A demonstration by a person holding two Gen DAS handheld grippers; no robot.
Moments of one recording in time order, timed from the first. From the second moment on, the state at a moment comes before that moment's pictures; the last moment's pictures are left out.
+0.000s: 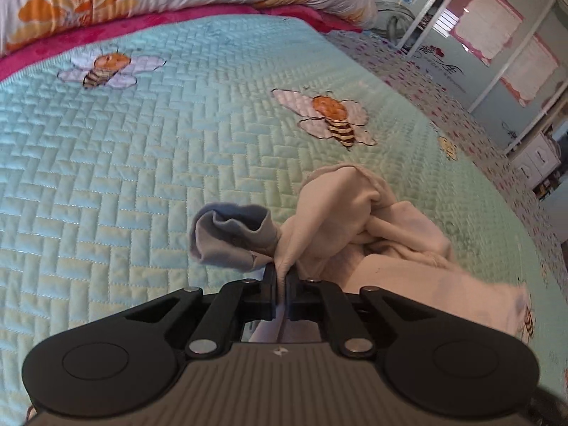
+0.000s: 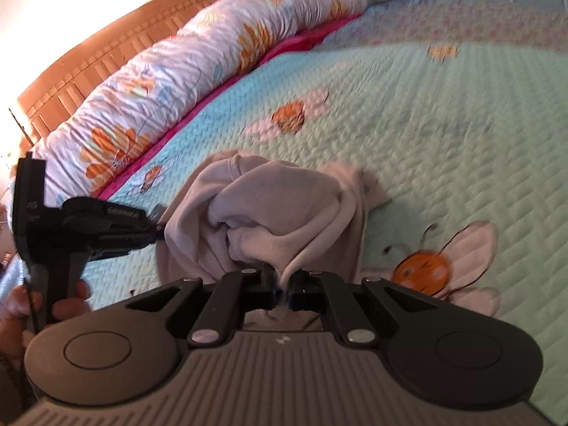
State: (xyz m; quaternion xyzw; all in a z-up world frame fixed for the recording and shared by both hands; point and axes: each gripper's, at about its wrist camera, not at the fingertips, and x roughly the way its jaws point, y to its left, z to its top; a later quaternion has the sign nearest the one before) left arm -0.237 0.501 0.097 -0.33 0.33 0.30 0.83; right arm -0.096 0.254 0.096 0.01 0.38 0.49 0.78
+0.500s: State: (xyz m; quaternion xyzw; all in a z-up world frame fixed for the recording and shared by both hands) left arm -0.189 0.309 0.257 -0.26 0.23 0.08 0.93; right arm -0.060 0.058 0.202 0.05 0.27 0.38 0.89
